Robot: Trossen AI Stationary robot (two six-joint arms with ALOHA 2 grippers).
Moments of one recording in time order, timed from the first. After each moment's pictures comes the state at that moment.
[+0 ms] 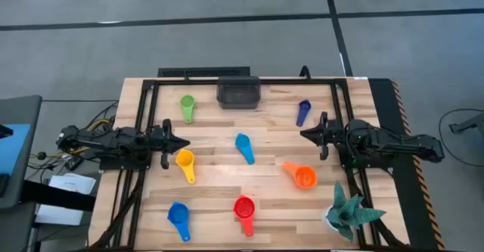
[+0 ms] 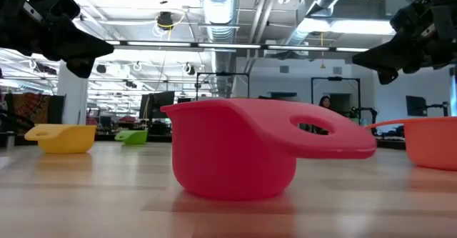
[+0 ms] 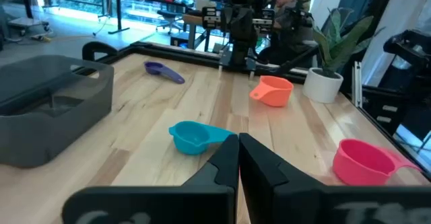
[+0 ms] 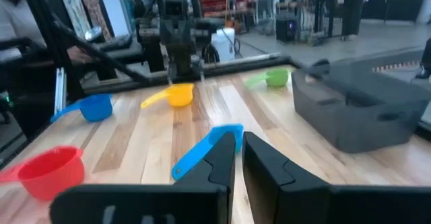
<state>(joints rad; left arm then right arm) -0.15 0.01 0.03 0.01 -0.28 -0.18 -0.12 0.09 0.02 0.04 0.03 0.14</state>
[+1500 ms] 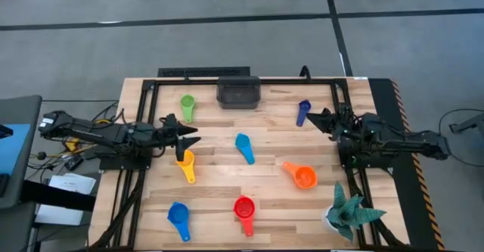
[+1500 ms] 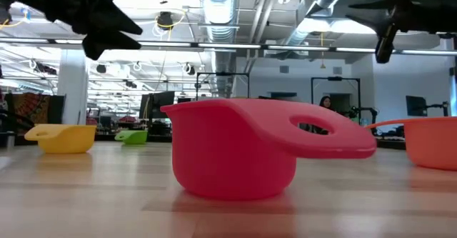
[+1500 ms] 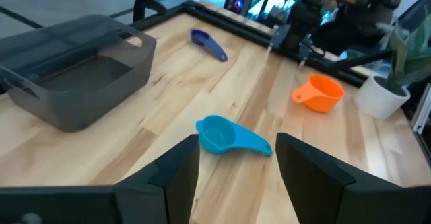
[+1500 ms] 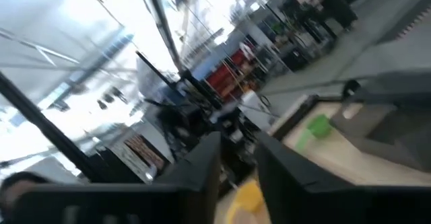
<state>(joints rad) -0.15 0.63 0.39 0.02 -0.45 -0.40 -0.13 0.25 0.16 0.31 0.16 0.75</state>
